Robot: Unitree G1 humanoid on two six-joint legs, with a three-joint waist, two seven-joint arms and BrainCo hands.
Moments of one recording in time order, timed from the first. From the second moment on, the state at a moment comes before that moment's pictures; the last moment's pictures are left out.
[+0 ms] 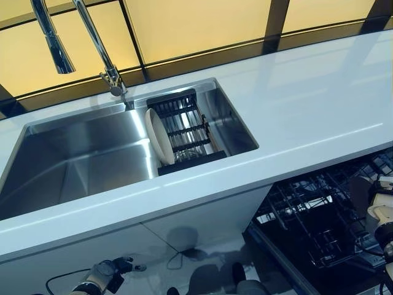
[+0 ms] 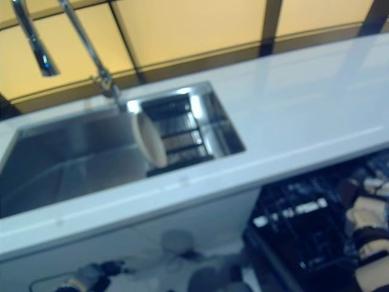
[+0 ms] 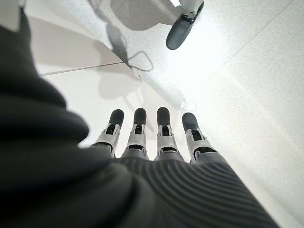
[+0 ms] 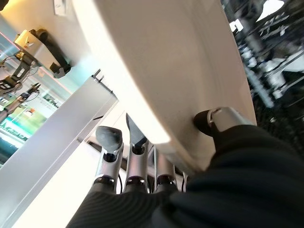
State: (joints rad) left arm -0.14 0.45 -0.37 1.12 0.09 0.09 -0.22; right arm -0.46 -0.90 0.43 0.93 -0.81 0.48 -0.03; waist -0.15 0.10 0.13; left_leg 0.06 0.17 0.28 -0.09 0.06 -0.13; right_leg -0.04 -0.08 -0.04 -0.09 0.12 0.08
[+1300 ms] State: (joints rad) left arm -0.17 0.43 -0.37 1.12 0.14 0.09 -0.20; right arm -0.31 -0.80 0.35 1.03 -0.77 0.55 -0.05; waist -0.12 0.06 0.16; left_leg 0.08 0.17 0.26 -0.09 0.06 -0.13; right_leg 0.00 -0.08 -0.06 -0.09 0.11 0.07
